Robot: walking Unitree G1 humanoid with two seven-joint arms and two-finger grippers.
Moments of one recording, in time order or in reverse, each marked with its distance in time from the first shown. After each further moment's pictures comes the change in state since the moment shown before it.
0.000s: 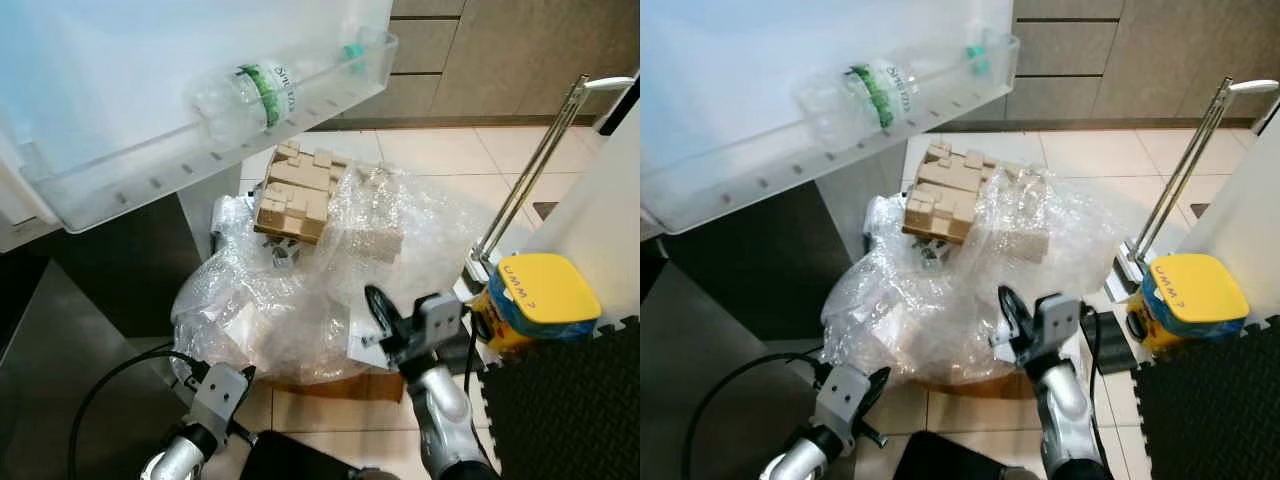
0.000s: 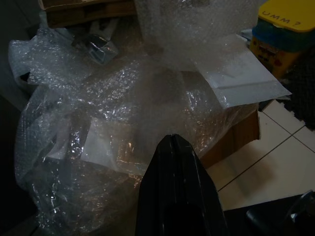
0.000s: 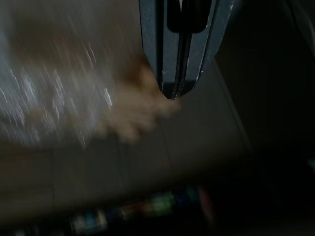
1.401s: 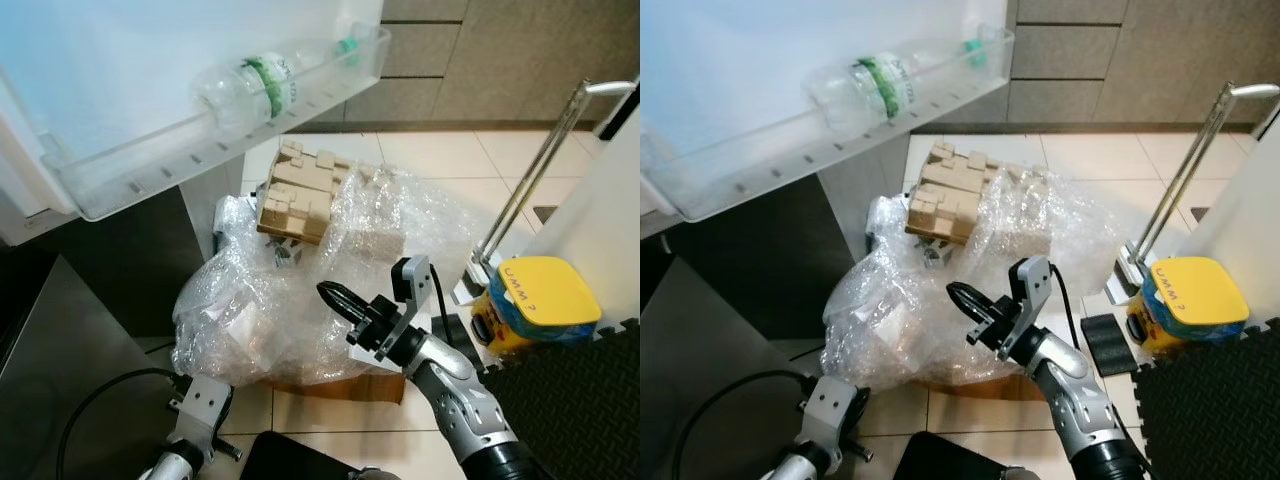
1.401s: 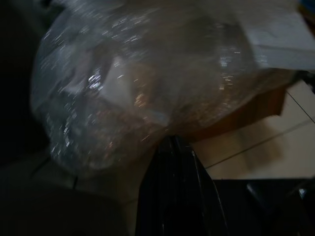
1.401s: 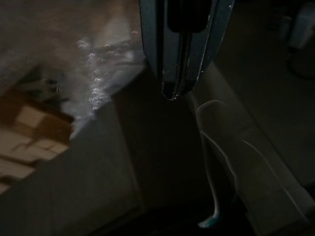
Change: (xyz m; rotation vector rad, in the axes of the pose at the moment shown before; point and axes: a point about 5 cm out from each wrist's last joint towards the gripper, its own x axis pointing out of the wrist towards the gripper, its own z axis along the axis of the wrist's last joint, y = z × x) left arm -0.019 0.012 -0.040 -0.146 0.218 0.165; right arm -0.027 0.008 -0.022 0.148 0.459 0.329
